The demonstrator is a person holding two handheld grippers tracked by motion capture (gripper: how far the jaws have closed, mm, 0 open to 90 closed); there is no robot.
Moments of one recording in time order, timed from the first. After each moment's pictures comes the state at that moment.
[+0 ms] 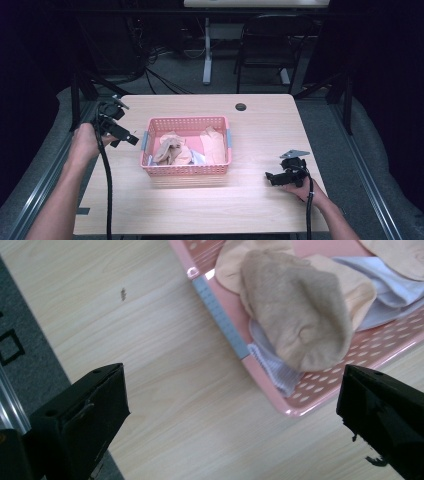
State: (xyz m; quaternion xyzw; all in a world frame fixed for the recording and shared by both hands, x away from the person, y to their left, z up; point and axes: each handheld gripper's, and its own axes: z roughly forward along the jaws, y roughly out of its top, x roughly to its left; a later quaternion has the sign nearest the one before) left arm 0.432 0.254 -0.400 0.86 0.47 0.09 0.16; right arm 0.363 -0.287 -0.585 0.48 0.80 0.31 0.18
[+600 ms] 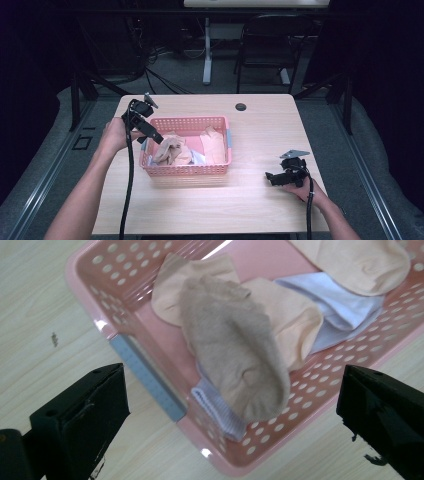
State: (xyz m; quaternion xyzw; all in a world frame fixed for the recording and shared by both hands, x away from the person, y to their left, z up) left arm 0.458 0.193 -0.413 0.89 0.43 0.04 0.15; right arm 0.363 -0.287 -0.585 0.48 0.80 0.31 0.18
